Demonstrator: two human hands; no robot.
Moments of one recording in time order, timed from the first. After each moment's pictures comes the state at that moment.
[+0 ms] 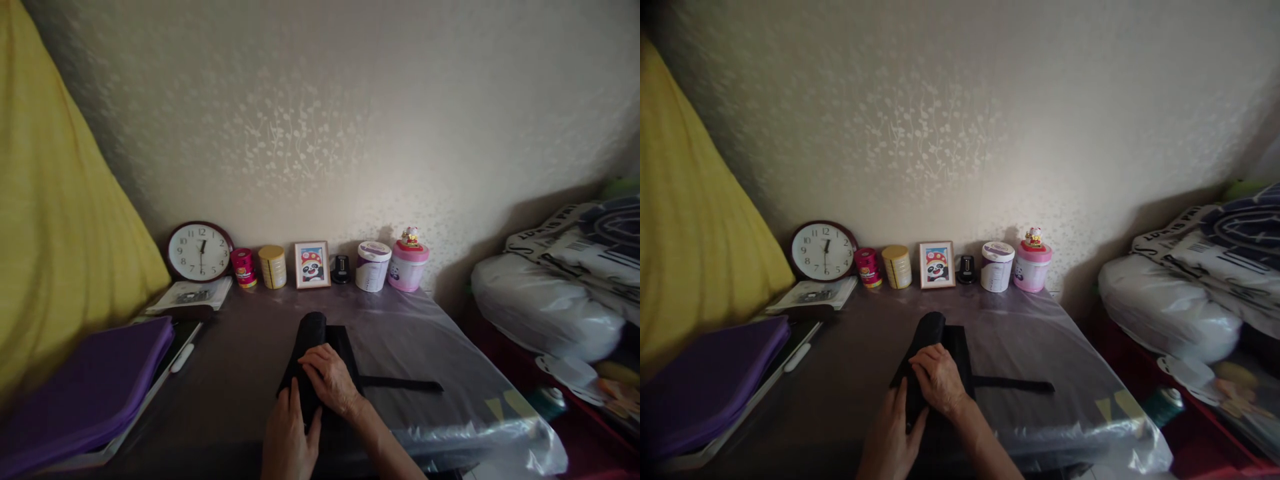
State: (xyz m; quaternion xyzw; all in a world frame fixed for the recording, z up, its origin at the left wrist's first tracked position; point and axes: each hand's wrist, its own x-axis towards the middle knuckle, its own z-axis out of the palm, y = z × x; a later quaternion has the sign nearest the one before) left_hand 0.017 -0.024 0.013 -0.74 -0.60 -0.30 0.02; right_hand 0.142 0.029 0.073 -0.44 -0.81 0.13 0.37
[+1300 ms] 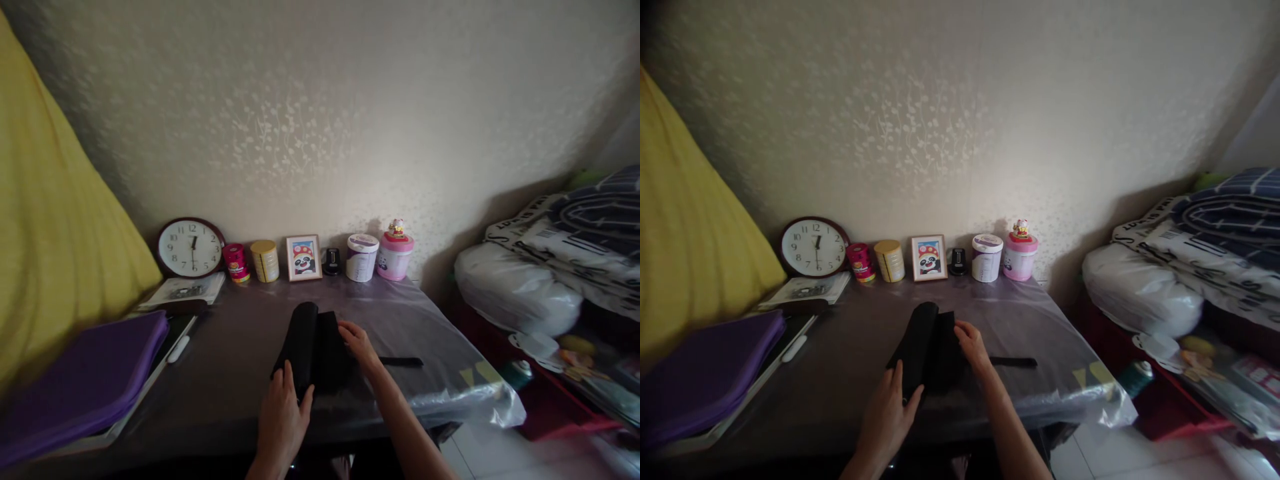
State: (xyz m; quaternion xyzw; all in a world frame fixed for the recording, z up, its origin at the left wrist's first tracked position) left_hand 0.020 -0.030 0.038 -0.74 -0.65 -0.15 -0.03; right_hand 0.219 0.050 0.044 -0.58 -0.49 0.39 0.52
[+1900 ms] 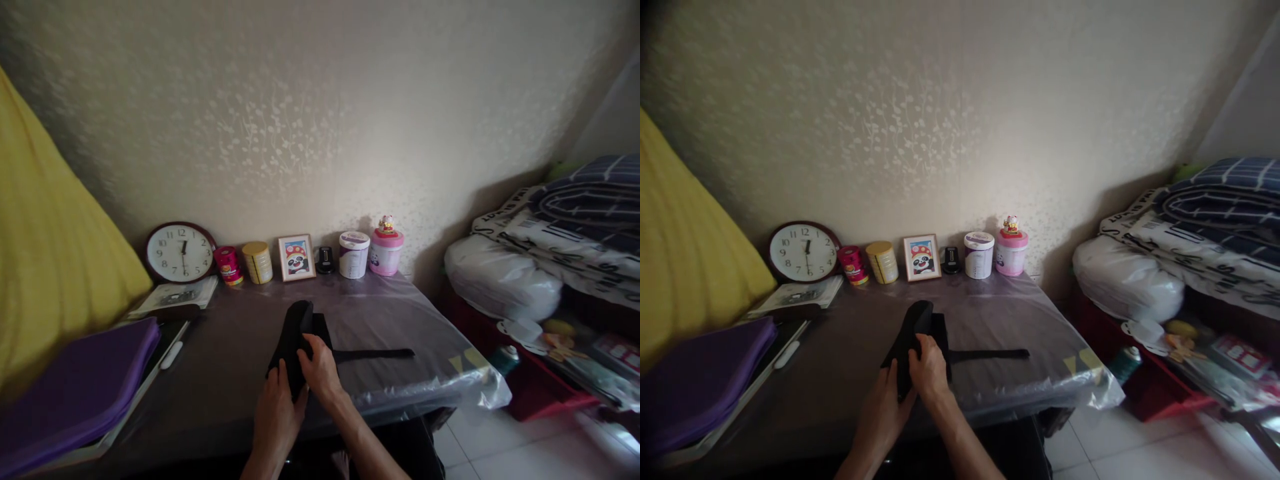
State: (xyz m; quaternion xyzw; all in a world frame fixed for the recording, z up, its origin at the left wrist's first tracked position) left_hand 0.017 -0.030 0.038 -0.75 -0.64 -0.18 -0.04; right_hand 0.124 0.004 0.061 -0.62 -0.61 0.17 0.46
